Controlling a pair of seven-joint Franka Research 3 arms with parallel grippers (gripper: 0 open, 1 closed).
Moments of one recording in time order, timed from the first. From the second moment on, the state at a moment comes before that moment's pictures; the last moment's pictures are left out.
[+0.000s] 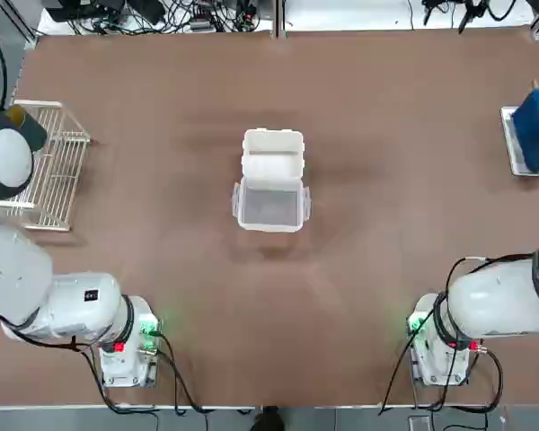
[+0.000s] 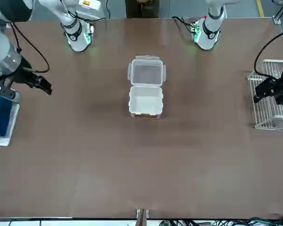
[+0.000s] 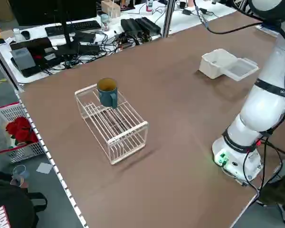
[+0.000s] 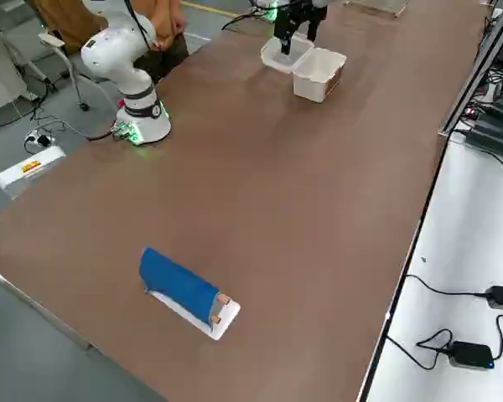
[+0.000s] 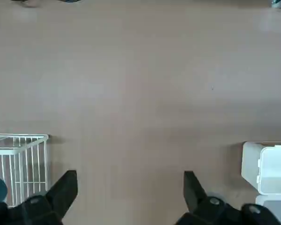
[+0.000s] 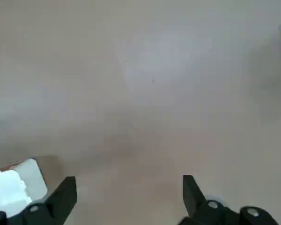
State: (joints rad) left arm 0.08 0.15 -0.13 -1.35 -0.03 1.59 0.01; right arm 0.01 0.01 0.16 -1.62 0.00 1.59 0.49
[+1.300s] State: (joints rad) left arm 0.09 0.17 -0.13 -1.58 -0.09 1.76 0.01; right arm 0.11 0.01 0.60 -1.82 0.03 1.70 1.48
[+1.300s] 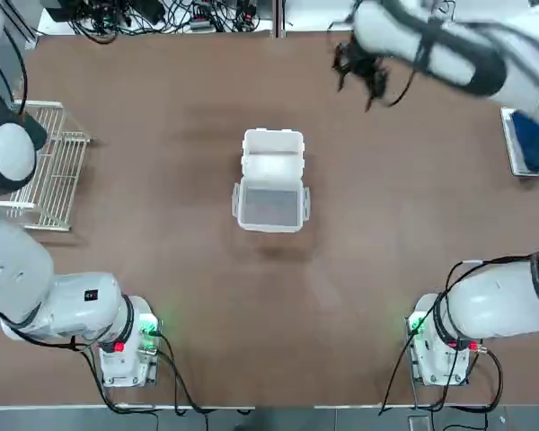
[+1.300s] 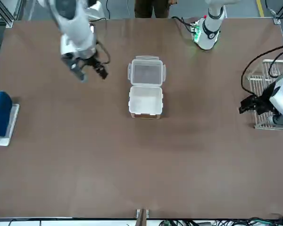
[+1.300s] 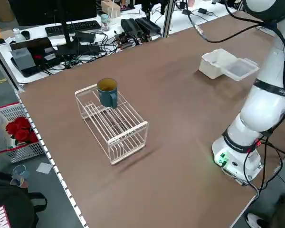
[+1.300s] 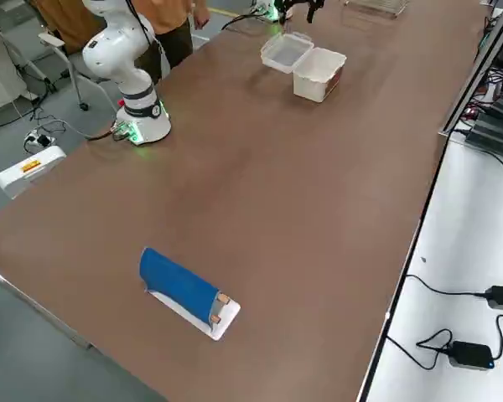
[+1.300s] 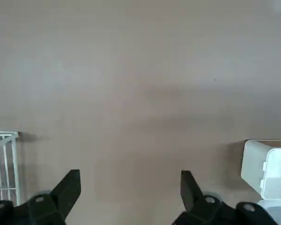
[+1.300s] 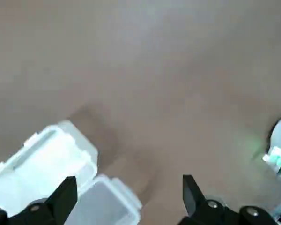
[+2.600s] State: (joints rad) left arm 0.09 0.08 -0.16 -2.03 -0.24 2.08 0.00; right arm 0.85 0.31 0.31 -1.98 0.02 2.23 2.31
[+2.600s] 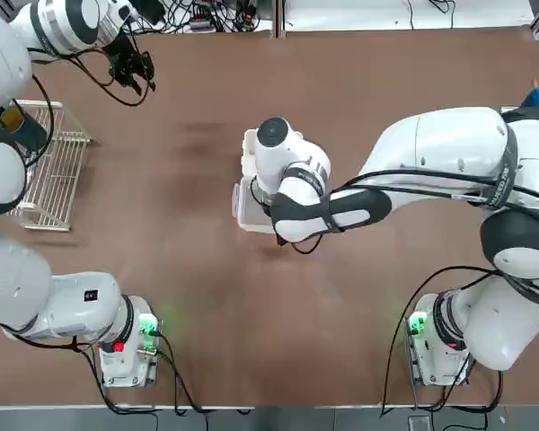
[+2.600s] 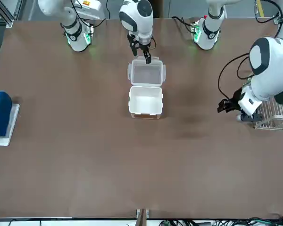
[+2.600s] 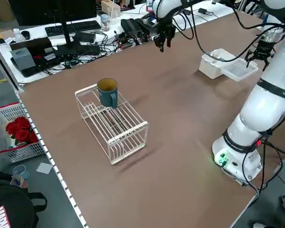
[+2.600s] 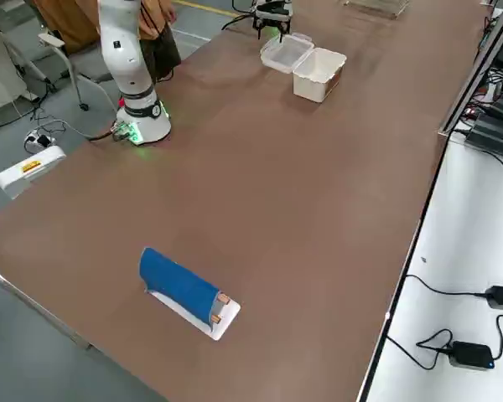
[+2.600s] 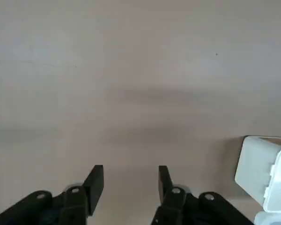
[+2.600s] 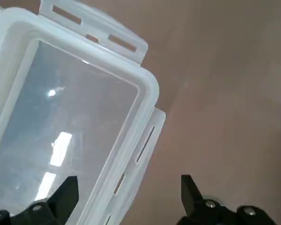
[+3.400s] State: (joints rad) left arm 0.09 0.08 -0.16 -2.03 -0.24 2.08 0.00; right arm 0.87 0.35 0.30 -1.98 0.02 2.31 2.33
